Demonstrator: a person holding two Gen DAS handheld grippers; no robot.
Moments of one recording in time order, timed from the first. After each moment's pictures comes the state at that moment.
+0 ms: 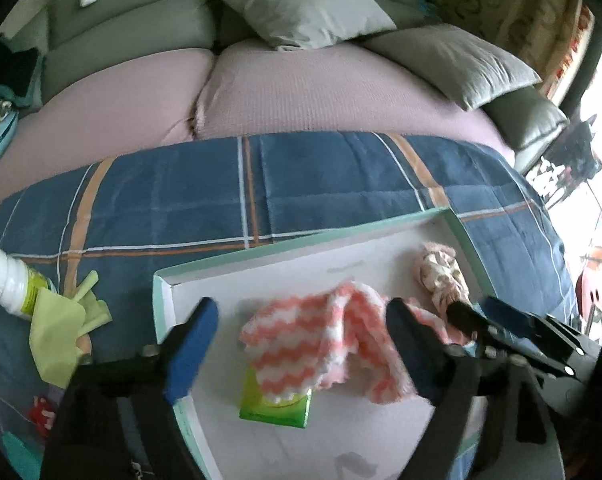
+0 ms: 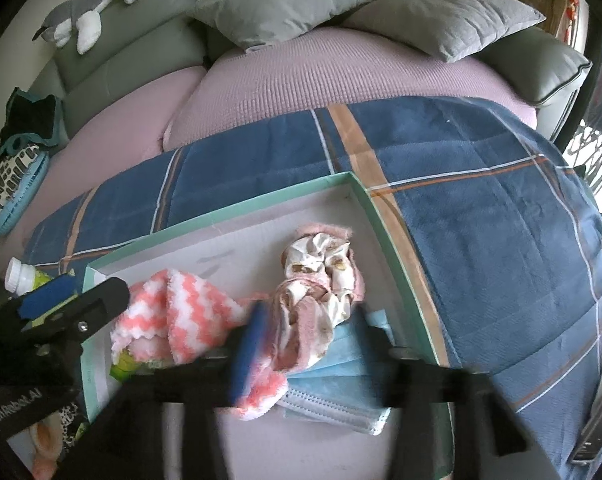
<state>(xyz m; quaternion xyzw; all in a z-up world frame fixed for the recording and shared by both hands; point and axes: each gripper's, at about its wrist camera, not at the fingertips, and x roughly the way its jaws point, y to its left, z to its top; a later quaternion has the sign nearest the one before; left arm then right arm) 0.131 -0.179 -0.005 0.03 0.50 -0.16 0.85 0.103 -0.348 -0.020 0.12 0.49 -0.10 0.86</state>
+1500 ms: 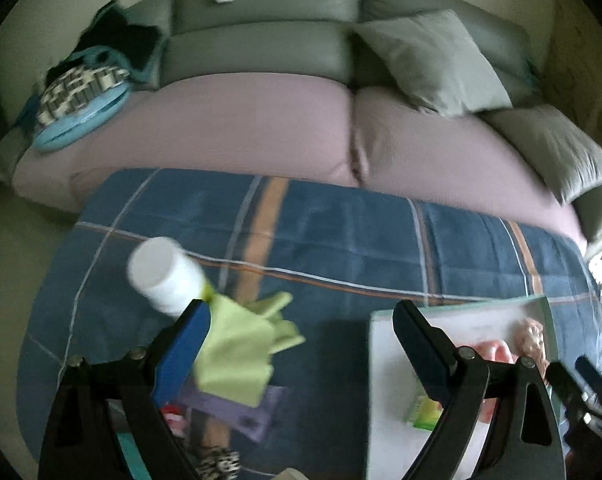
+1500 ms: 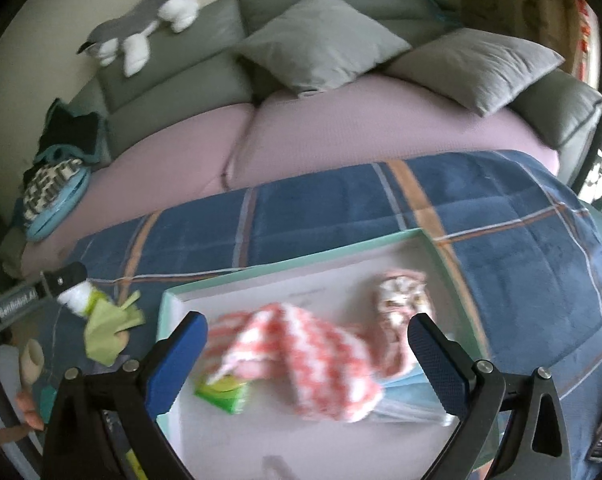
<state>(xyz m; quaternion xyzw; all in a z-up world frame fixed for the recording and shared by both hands) 0.144 -0.028 0.044 -0.03 0.46 0.01 0.89 0.097 -0.286 0.027 0.12 0.42 -0.04 0.90</state>
